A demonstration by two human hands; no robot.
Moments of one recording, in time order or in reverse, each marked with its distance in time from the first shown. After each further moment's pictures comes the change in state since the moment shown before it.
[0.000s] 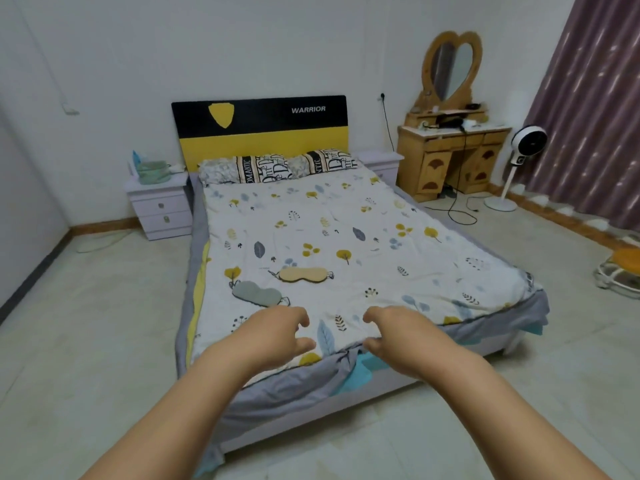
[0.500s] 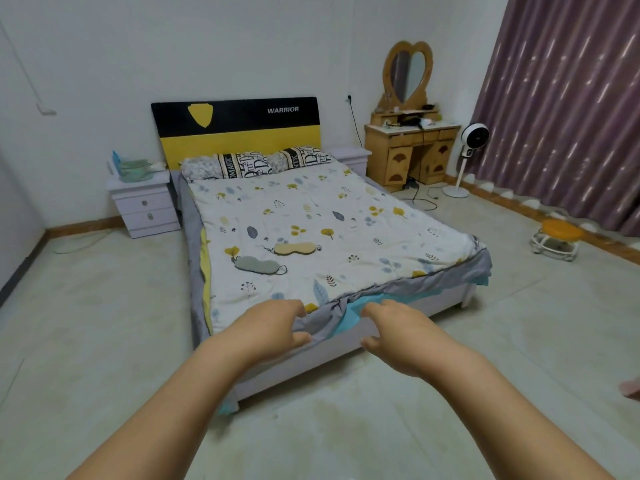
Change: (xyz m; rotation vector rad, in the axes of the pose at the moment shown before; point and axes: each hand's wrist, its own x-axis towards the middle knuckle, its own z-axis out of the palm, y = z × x) left_hand -0.225 -0.027 0.036 0.075 0.015 0.141; right_hand -0.232 -0.108 0.054 0.025 0.040 0.090
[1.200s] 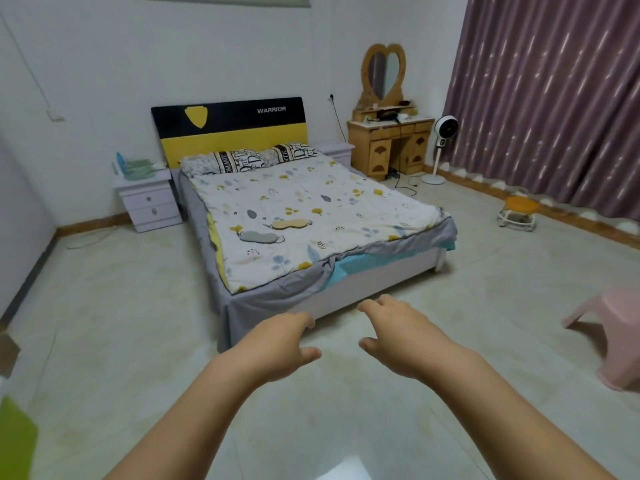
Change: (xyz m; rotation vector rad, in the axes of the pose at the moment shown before) left_hand -0.276 0.062 0.090 -0.044 0.001 0.059; right_hand -0.290 -0.050 0.066 -0.024 0.018 0.047
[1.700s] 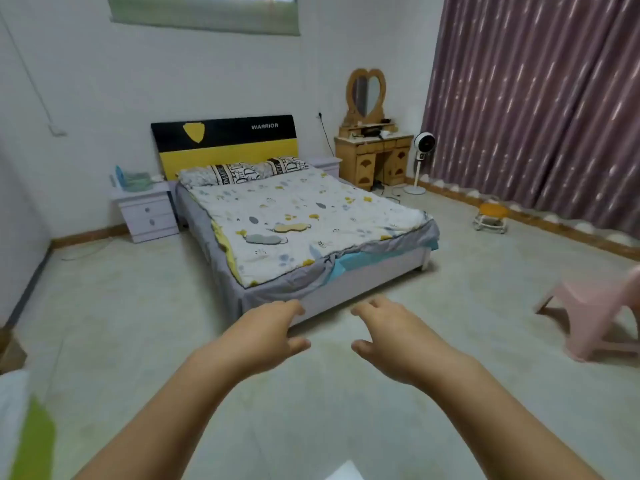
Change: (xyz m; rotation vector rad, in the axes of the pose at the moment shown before) left_hand -0.176 -0.050 -0.022 0.074 0.094 0.124; right_hand -0.149 -0.121 0.030 0.028 0.075 0.005
